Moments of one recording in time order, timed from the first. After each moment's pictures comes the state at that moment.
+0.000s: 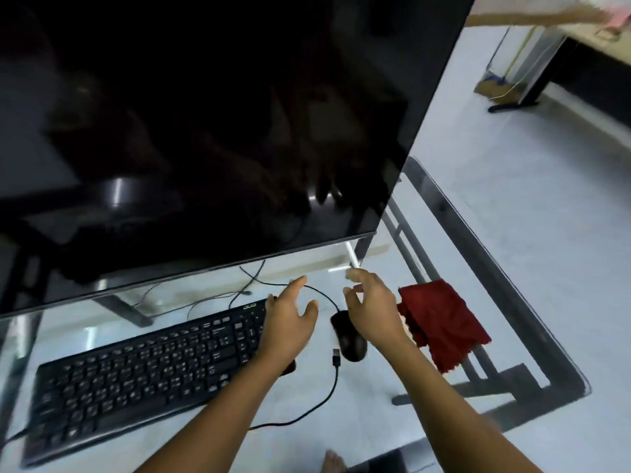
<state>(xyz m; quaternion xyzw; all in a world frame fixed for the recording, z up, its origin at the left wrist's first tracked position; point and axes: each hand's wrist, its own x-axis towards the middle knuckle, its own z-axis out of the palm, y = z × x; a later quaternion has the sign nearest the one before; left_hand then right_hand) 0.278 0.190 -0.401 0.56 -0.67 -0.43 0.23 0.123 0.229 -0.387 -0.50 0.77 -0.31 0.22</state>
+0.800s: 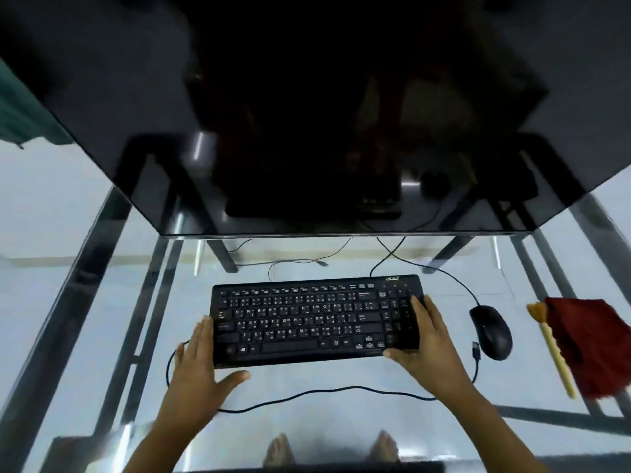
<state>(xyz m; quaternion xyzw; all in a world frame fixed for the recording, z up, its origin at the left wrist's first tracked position) 0.651 0.252 -0.459 0.69 -0.67 -0.27 0.11 0.278 0.256 -0.435 -0.57 0.75 -0.16 0.28</state>
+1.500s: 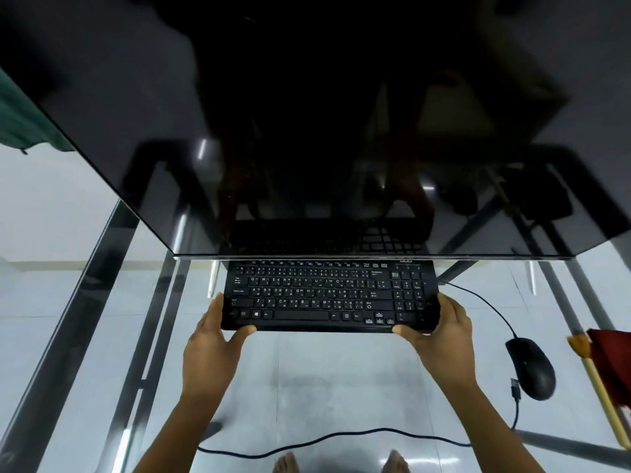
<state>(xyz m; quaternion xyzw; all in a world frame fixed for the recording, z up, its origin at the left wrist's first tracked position) 0.647 0.164 -0.456 0.76 -0.57 -0.23 0.23 0.299 0.184 -0.460 -0.50 0.81 -0.24 0.16</state>
